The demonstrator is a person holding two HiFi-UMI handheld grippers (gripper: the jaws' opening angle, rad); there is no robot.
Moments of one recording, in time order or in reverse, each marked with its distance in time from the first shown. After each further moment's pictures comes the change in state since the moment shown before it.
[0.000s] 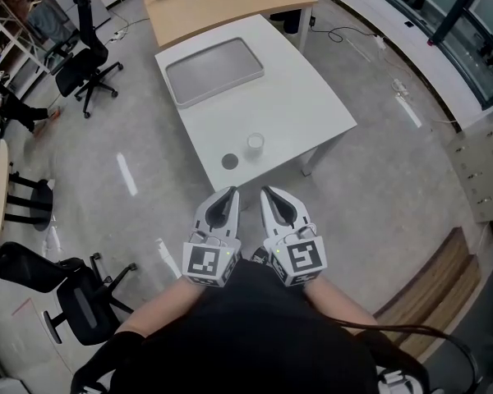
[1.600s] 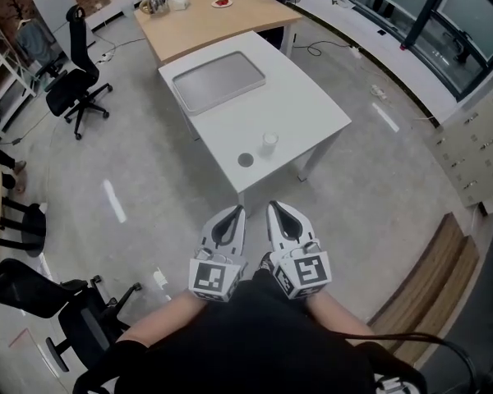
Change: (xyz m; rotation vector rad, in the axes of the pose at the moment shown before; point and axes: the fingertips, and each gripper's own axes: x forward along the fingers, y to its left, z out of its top) left arm -0.133 0.033 -0.003 -0.001 -0.062 -0.142; right arm -0.036 0.130 0.003 0.003 -0.053 -0.156
